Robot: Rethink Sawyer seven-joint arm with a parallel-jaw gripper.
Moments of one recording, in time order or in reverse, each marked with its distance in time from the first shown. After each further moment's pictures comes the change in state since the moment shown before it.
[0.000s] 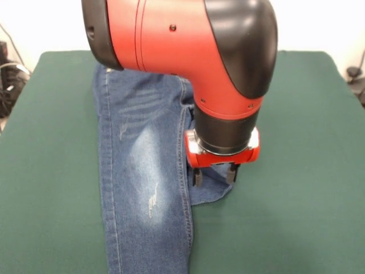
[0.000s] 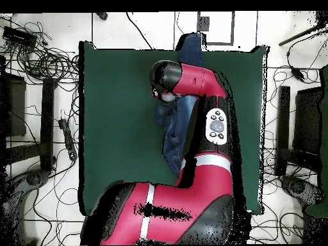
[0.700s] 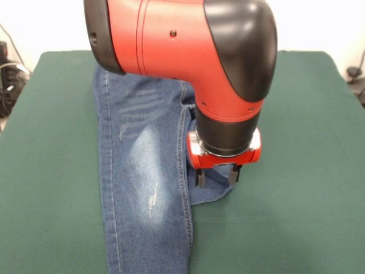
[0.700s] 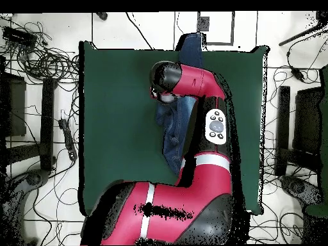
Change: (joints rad) arm 0.001 0.009 0.001 0.005 0.014 0.000 0.000
